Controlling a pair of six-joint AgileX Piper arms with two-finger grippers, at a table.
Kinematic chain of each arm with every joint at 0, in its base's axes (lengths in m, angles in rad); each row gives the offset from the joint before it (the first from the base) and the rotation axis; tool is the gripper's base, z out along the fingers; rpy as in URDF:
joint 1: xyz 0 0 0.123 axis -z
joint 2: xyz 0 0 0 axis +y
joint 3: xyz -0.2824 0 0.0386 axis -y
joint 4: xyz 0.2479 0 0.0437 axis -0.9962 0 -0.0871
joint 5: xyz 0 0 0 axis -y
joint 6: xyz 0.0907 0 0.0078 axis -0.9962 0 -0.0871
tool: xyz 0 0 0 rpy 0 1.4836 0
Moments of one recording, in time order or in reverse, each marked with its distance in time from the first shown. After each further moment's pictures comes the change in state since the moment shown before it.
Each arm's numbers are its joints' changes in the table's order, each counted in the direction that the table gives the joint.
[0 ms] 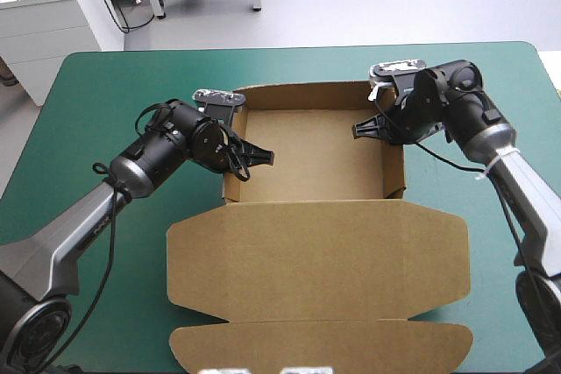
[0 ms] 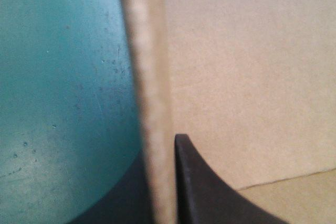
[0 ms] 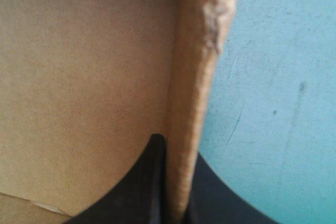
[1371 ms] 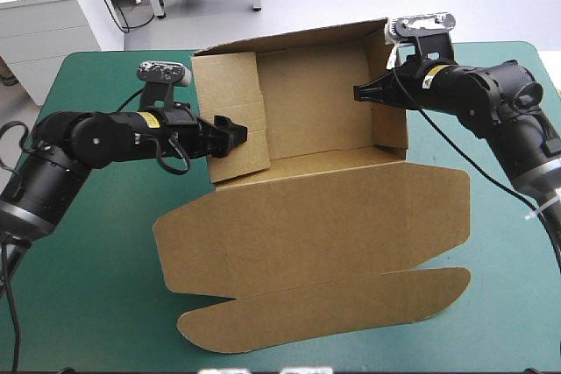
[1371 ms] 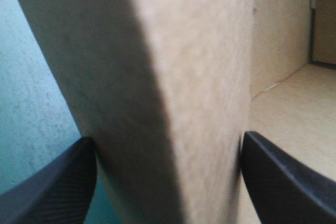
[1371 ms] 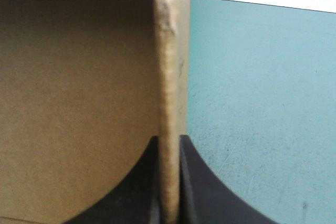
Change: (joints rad) left arm -0.178 -0.310 -0.068 0.427 0.117 -0.400; right arm -0.008 -0.221 -0.006 -0.052 0.304 0.033
